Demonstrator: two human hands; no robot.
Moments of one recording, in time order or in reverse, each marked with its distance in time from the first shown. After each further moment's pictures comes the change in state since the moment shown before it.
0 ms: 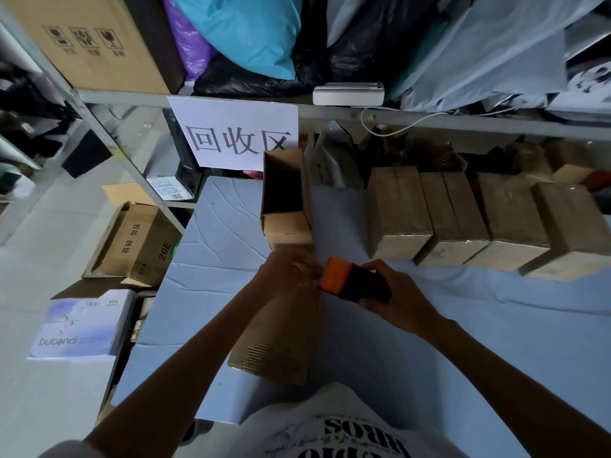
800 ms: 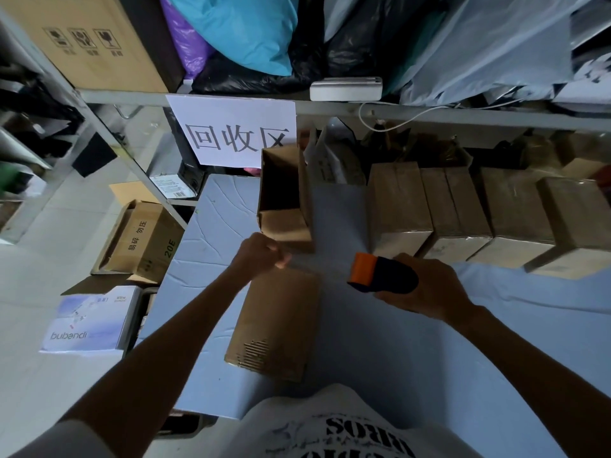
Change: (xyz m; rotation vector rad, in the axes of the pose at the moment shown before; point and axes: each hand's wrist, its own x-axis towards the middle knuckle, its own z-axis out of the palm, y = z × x) left_hand 0.023 -0.020 -0.022 0.119 0.194 -0.294; right_hand -0.003 0.023 -0.046 -0.455 0.106 -0.020
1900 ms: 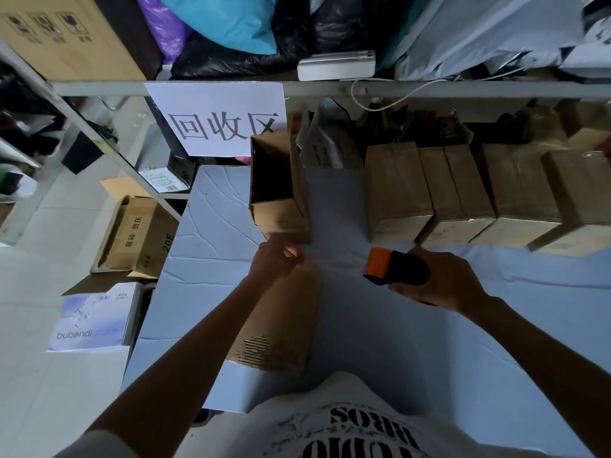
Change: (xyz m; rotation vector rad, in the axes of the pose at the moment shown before) left_hand 0.002 -0.006 0.045 0.067 0.010 0.108; right_hand -0.009 0.037 0.015 -0.023 -0.121 0.160
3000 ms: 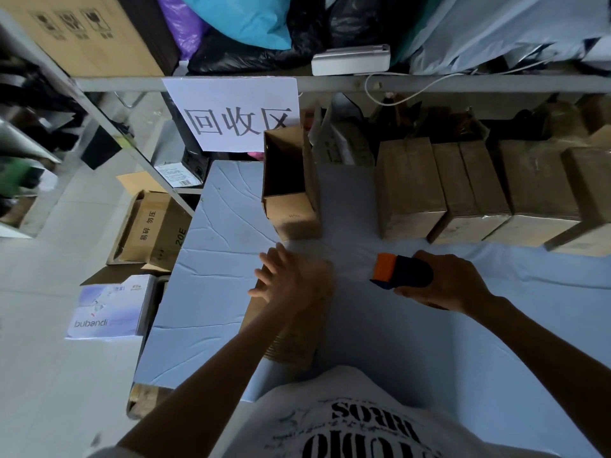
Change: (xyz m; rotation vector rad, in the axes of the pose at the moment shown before) left_hand -0.045 0.007 0.035 0.210 0.014 -0.431; right_hand 0.000 -0.005 0.012 -0.052 -0.080 -0.001
